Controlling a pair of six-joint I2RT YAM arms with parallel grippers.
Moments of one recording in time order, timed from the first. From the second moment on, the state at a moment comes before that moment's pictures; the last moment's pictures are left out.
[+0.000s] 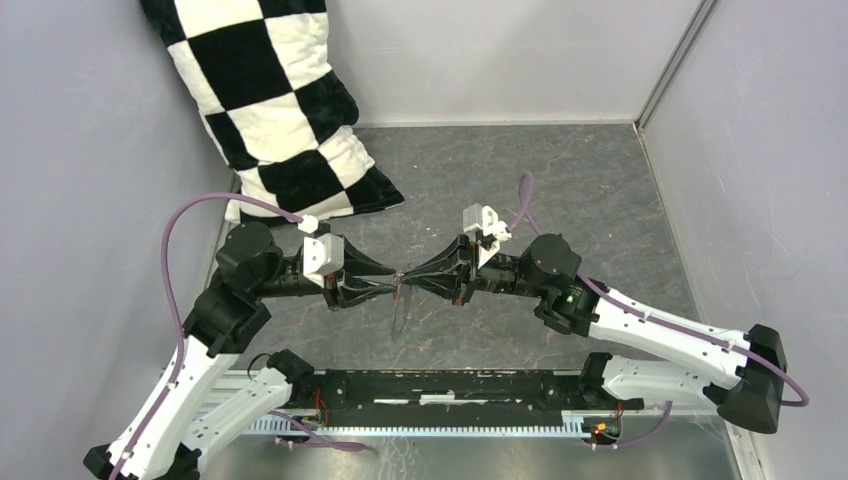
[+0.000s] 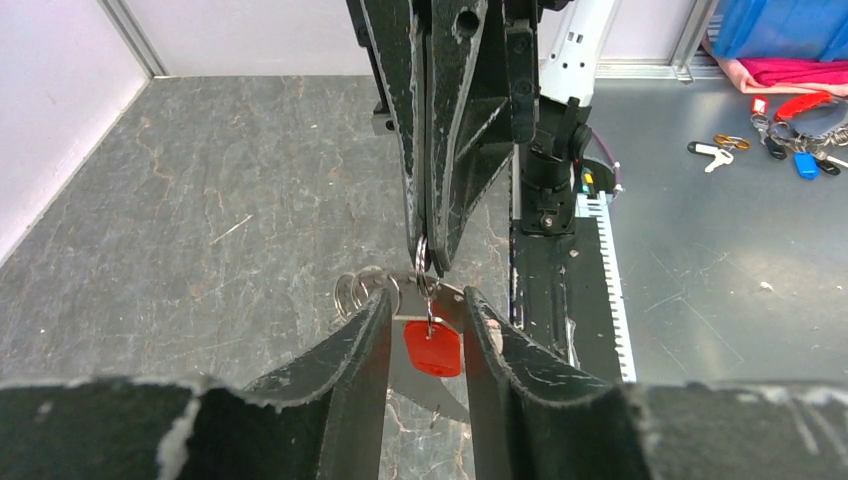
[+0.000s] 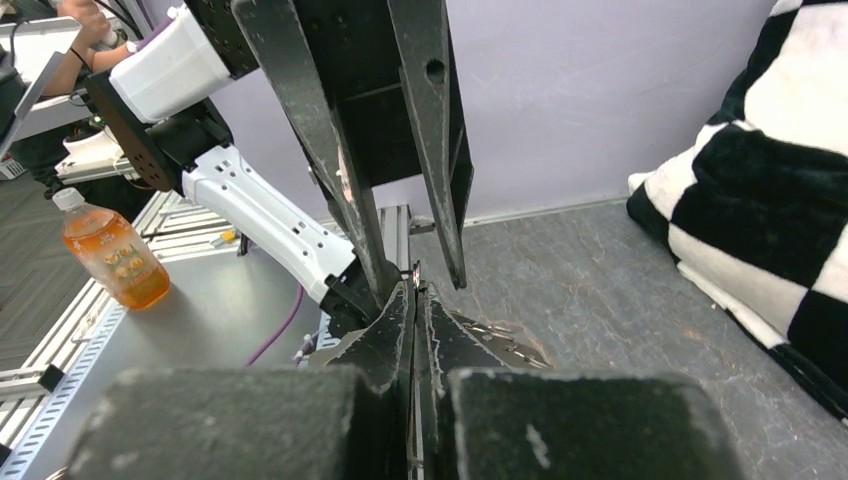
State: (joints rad) left arm -0.57 0.67 0.98 -0.43 0.89 0.18; right arm 1.06 1.04 0.83 0.41 -0.41 0.23
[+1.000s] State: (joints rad) left arm -0.57 0.67 0.98 -0.43 0.93 0.17; right arm 1.07 1.05 0.83 0.46 -0.43 0.23
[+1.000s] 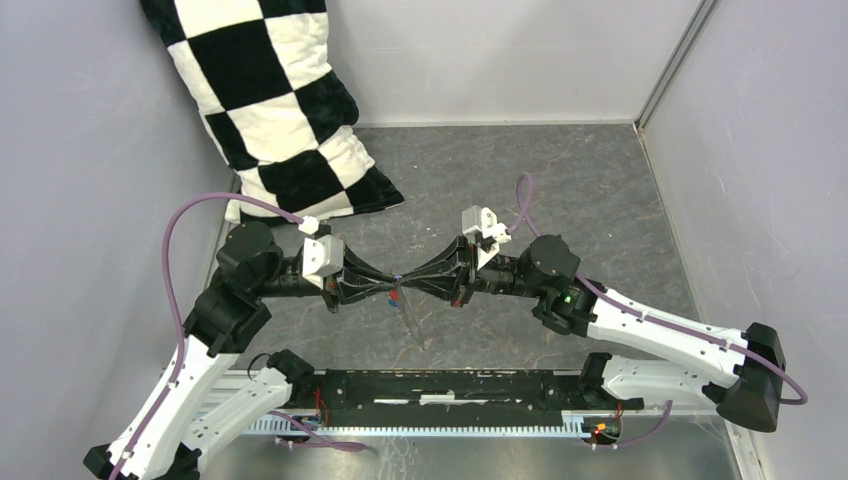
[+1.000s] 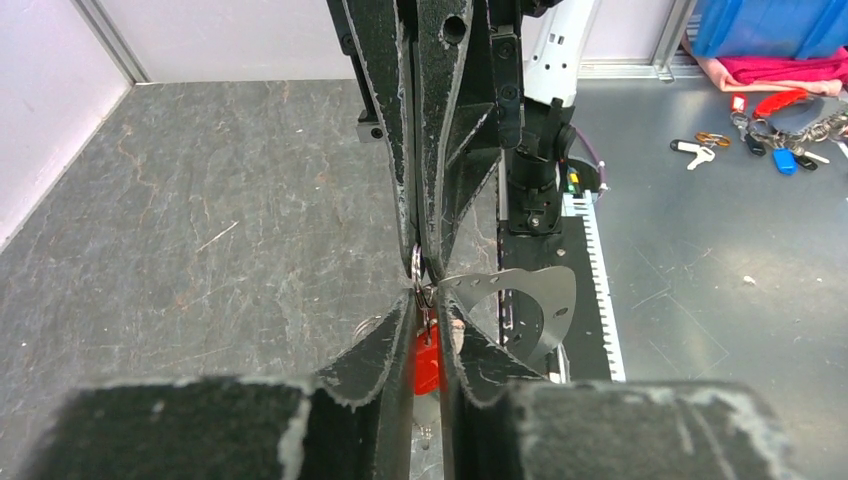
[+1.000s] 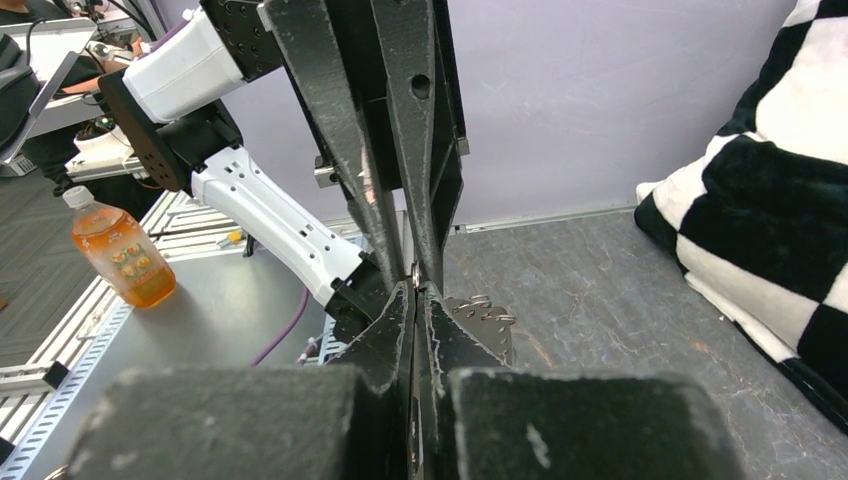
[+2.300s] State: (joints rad) left arm -0.57 0.73 1.01 -0.73 0.92 0.50; right arm 1.12 1.35 1.48 -0.62 -0.43 -0.24
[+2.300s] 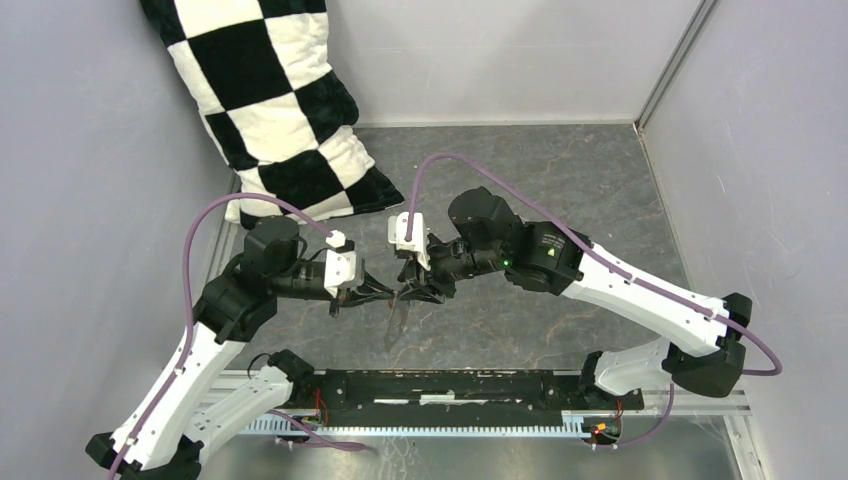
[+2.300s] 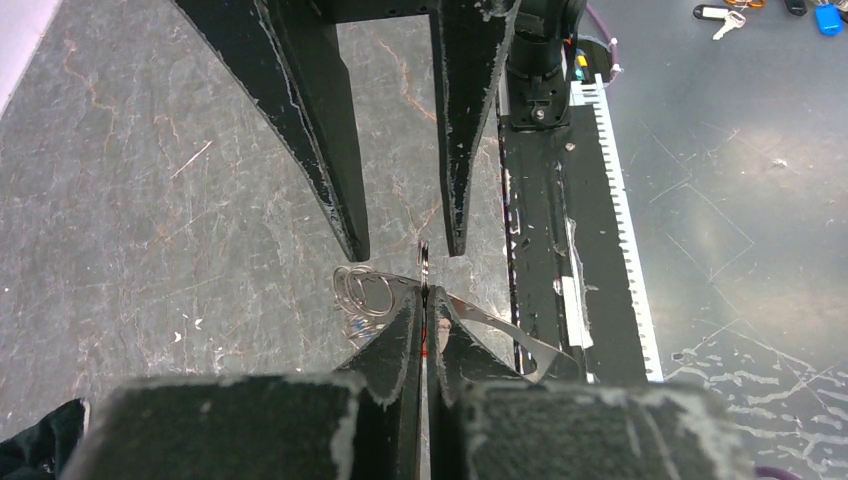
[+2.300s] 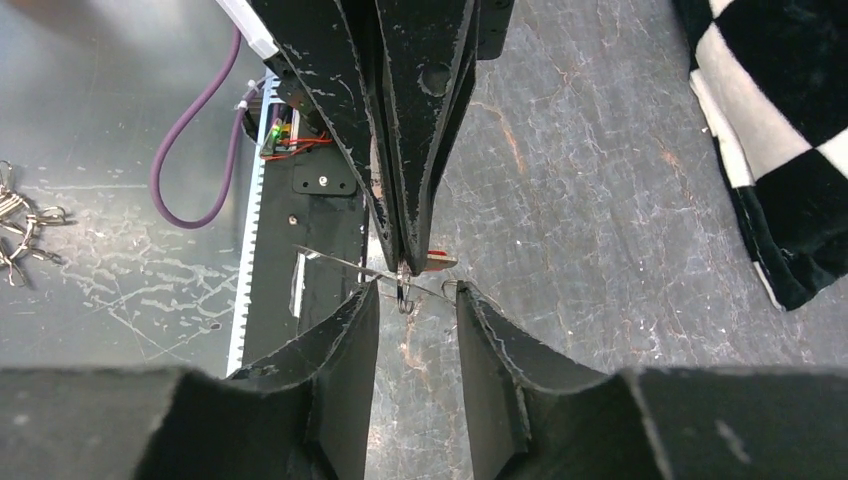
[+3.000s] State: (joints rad) left arm -0.57 0.73 1.01 -0.73 0.91 0.52; right arm 1.12 1.37 1.48 -0.59 -0.43 -0.23
